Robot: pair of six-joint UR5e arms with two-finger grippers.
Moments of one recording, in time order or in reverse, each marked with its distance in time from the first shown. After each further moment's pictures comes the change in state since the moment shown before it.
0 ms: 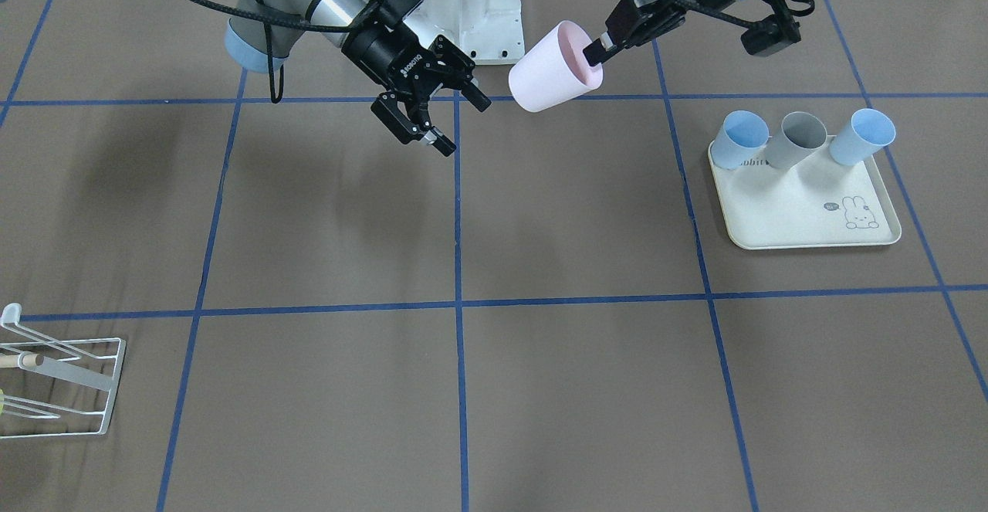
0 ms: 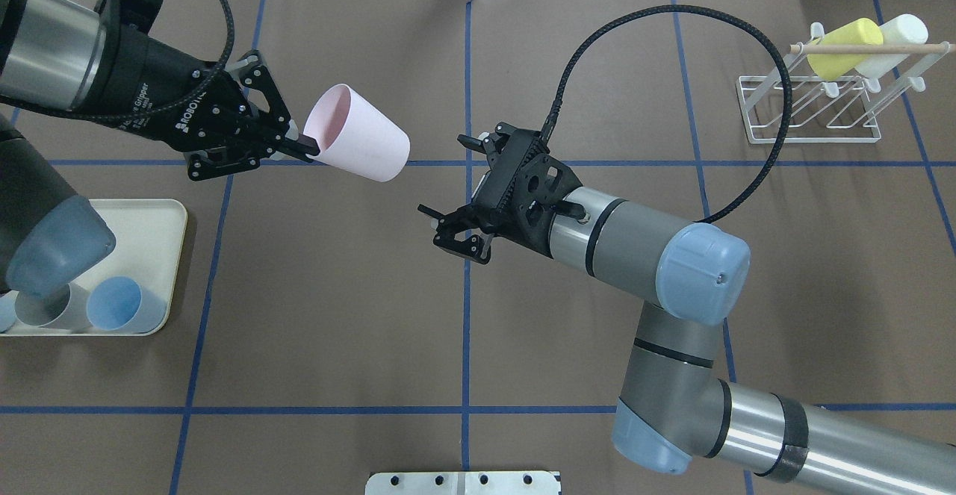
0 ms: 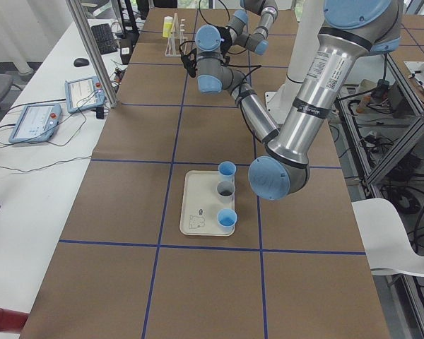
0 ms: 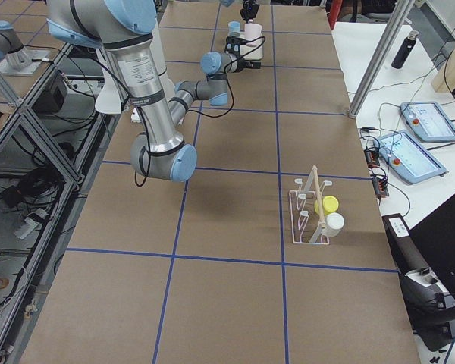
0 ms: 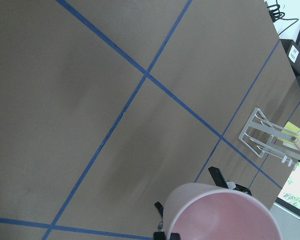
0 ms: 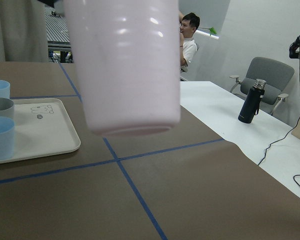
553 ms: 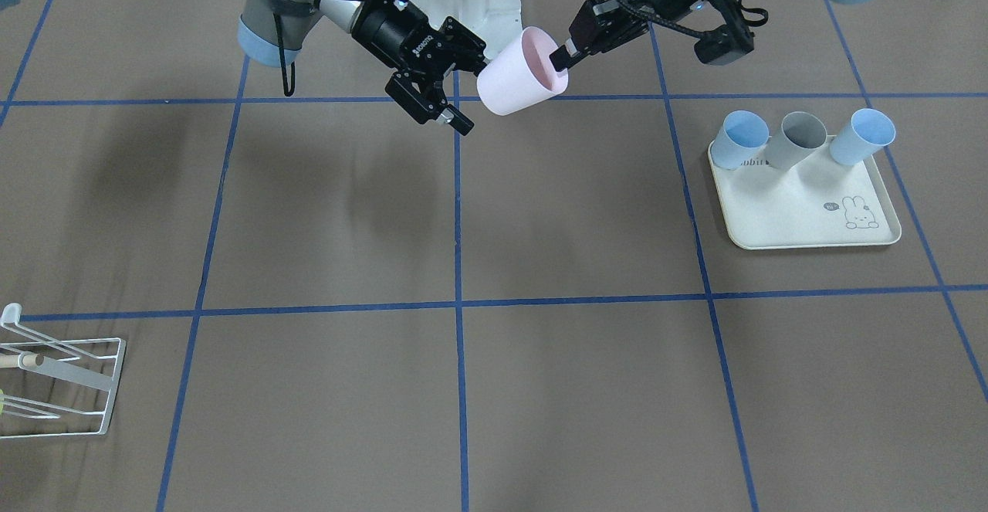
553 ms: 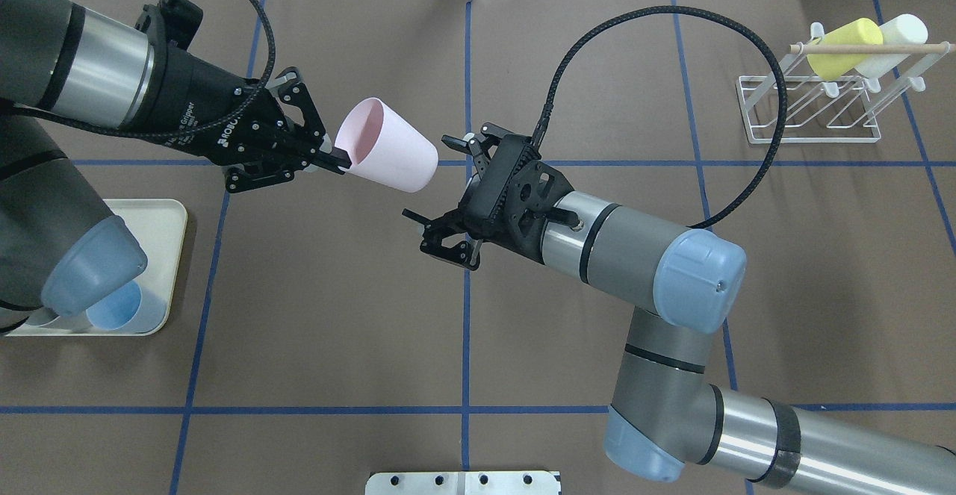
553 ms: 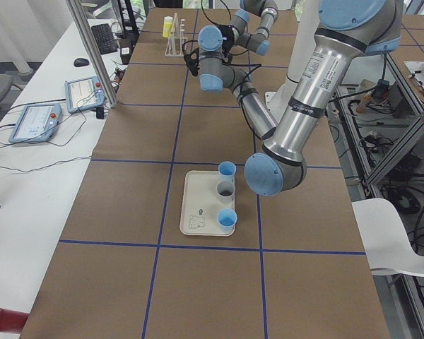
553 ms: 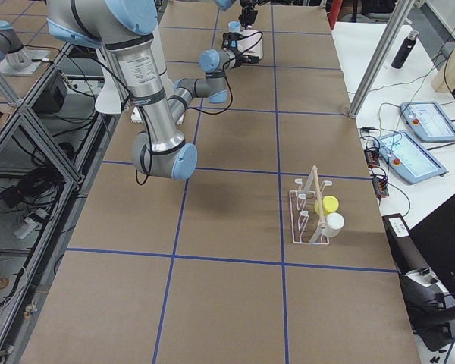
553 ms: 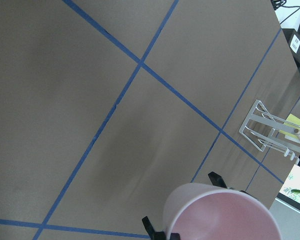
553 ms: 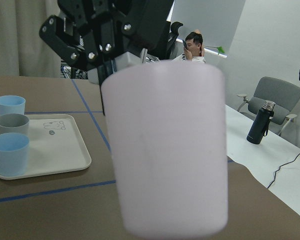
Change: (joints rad) left arm 0.061 -0.028 0.015 0.001 0.064 0.001; right arm -0.012 0.018 0.002 0.025 -0.001 -0.026
